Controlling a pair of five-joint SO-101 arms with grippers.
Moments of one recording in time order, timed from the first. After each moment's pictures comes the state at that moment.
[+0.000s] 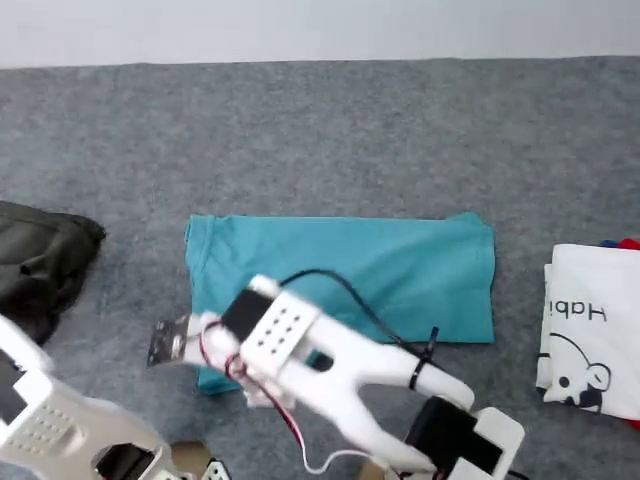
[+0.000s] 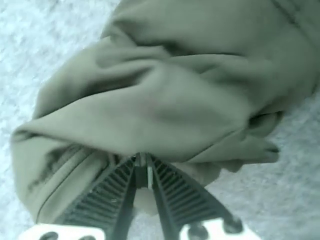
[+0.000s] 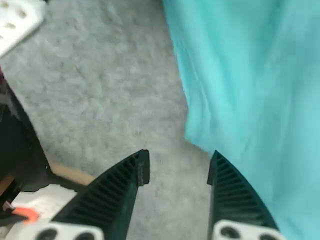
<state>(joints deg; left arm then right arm) -57.4 16.0 -3.8 76.8 -16.4 -62.1 -1.9 19.3 87.0 29.5</state>
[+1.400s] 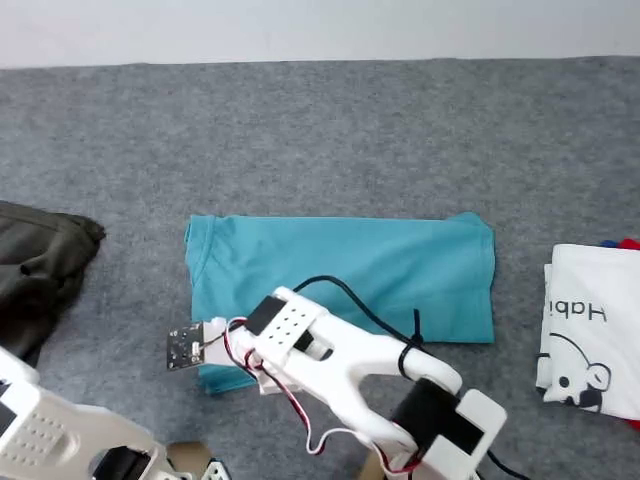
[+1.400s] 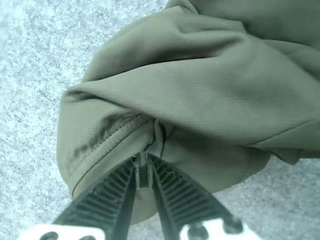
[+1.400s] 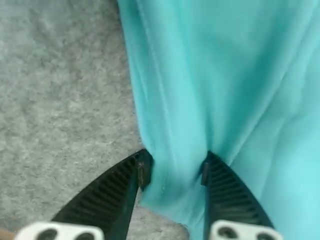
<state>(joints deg) -64.4 16.0 -3.8 76.8 -16.4 -55.7 5.9 30.5 61.2 42.6</state>
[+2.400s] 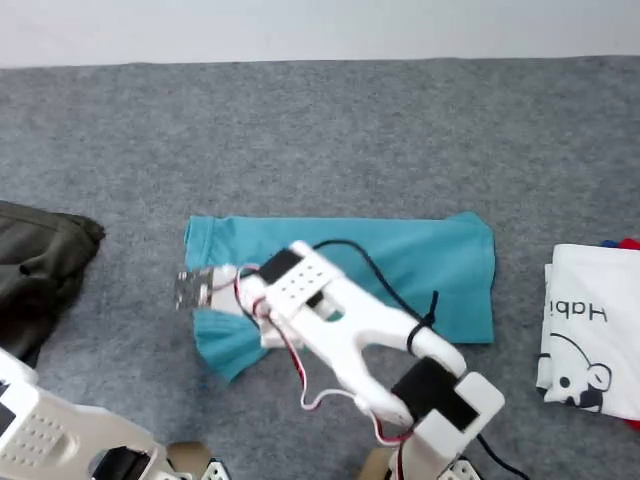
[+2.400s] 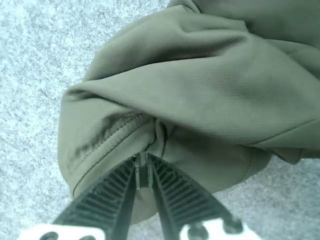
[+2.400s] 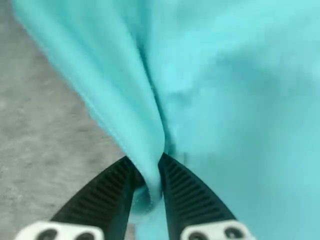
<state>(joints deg) -64.4 16.0 -3.8 76.8 -16.4 -46.1 9.8 16.6 65.8 45.1</state>
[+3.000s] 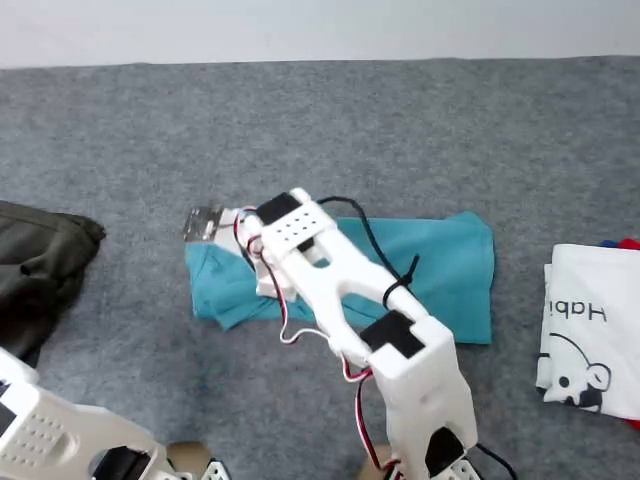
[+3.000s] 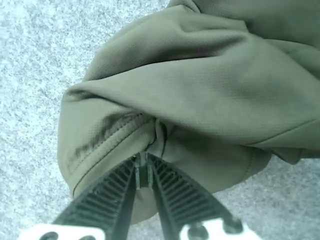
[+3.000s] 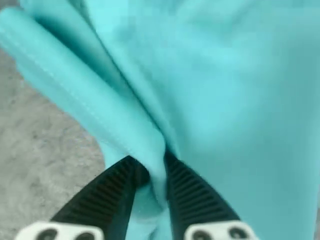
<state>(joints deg) -64.4 16.0 -3.8 76.8 -16.4 -38.9 31.1 -13.5 76.8 38.9</state>
